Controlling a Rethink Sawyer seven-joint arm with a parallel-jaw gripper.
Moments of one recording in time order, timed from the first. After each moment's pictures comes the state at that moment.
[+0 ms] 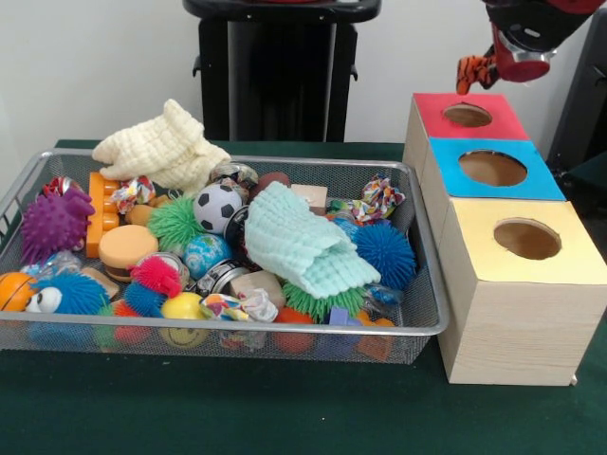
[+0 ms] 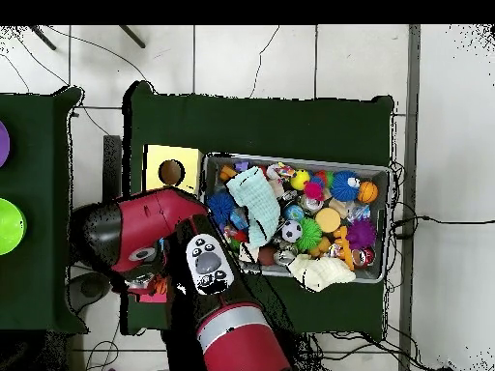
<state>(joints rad) -0.07 -0.66 0.38 1.66 -0.22 1.25 0.53</state>
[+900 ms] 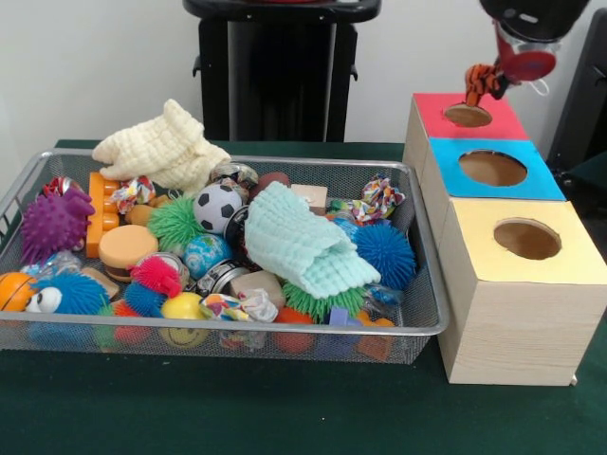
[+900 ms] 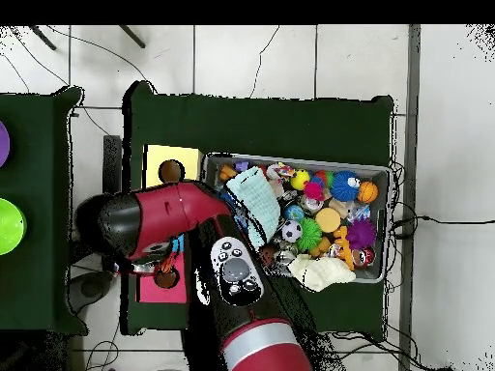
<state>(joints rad) -0.15 -0.72 0.38 1.68 -0.17 1.12 0.53</state>
